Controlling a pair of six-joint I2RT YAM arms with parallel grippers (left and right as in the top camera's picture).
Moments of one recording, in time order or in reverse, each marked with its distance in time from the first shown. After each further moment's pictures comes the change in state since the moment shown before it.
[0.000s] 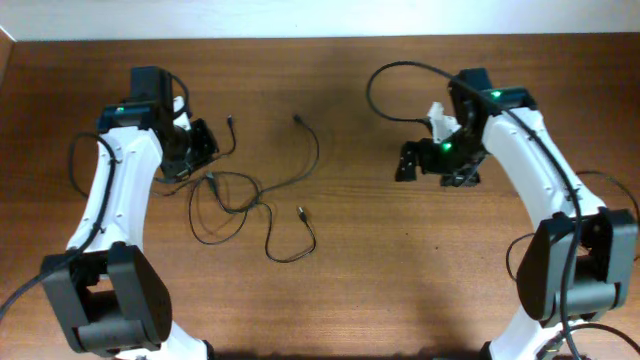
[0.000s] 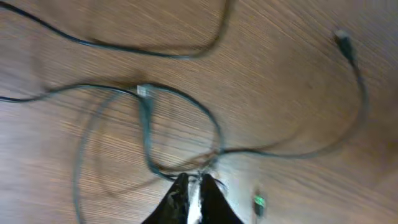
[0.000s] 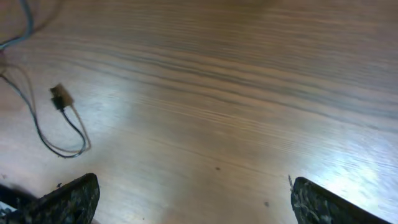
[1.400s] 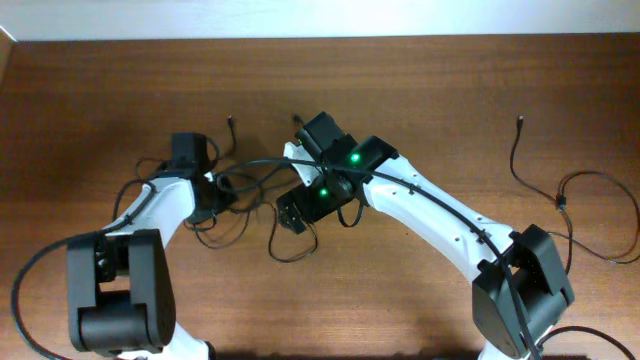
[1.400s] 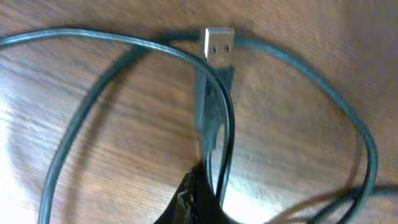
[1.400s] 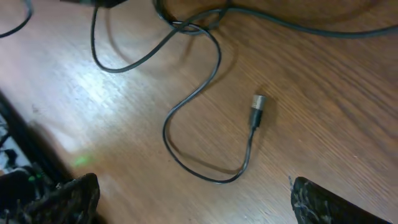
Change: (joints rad) left arm -0.065 -0.005 -0.522 0.496 -0.144 -0.034; right arm 0.561 0.001 -0.002 0.302 -0.004 0.041
